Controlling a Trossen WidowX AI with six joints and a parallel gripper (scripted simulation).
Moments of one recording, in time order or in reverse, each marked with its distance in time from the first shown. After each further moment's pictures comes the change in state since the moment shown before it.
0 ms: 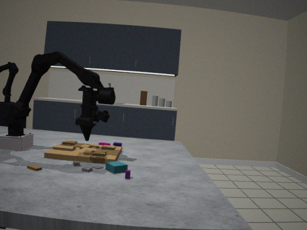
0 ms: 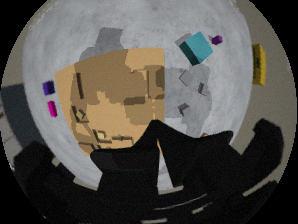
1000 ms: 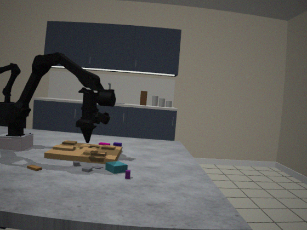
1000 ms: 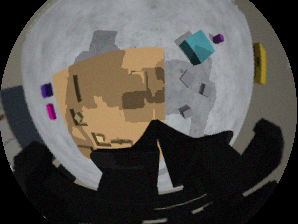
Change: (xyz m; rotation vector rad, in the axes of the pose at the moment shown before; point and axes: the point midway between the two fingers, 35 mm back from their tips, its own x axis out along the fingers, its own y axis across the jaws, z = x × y) arm 0.008 -0.002 0.003 0.012 -0.003 -0.001
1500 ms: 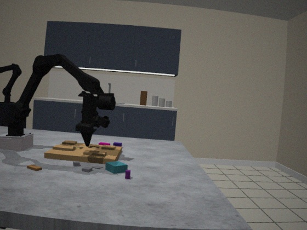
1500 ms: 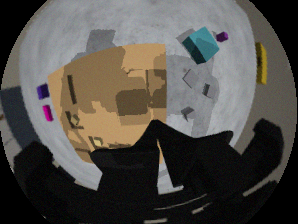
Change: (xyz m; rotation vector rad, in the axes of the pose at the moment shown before) arm 0.015 0.000 0.000 0.001 0.000 0.000
